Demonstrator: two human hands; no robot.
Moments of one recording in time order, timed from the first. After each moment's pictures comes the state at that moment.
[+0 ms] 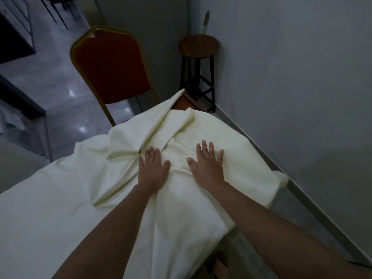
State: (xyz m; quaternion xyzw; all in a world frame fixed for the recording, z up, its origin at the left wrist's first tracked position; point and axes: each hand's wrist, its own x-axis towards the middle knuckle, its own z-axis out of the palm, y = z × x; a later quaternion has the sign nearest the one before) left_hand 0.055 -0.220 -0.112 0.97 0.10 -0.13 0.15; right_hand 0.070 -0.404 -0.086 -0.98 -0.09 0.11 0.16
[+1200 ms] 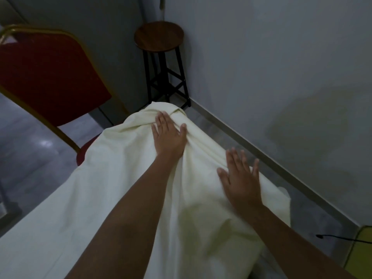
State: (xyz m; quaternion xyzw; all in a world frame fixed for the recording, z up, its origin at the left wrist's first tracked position) left_hand 0.267 -0.316 -0.131 0.98 0.04 -0.04 0.19; right_hand 0.114 -0.493 -0.117 -0.99 0.07 0.03 0.08
